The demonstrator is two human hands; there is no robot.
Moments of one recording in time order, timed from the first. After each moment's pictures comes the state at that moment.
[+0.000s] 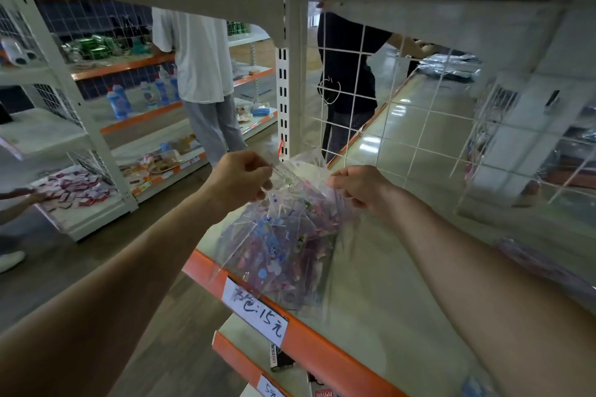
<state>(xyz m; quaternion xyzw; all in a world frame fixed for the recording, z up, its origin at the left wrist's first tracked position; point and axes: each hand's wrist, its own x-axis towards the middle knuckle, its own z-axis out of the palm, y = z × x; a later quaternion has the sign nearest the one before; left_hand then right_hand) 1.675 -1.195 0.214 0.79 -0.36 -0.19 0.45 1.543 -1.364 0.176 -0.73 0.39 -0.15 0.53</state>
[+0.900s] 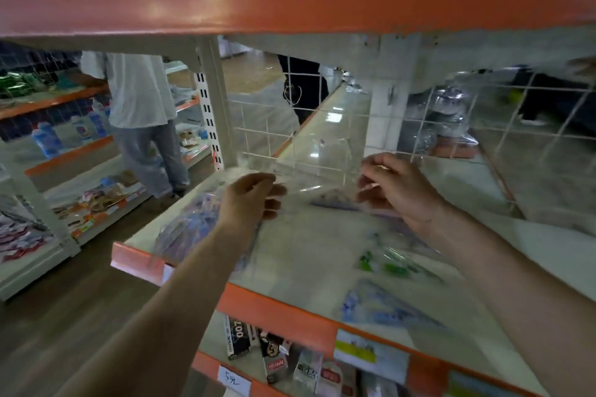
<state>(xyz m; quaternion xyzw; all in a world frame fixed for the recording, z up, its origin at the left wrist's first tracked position) 1.528 -1.211 0.203 0.63 -0.27 -0.32 0.66 1.338 -1.313 0.226 -0.63 0.35 -0.37 0.59</state>
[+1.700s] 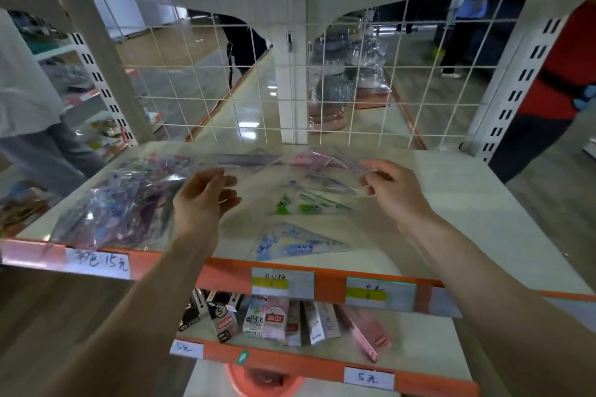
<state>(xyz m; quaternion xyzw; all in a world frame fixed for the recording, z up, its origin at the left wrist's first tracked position) 1.458 -1.206 0.150 0.57 -0.25 -0.34 0.71 1.212 -1.294 0.152 -0.61 0.52 -0.43 0.41</state>
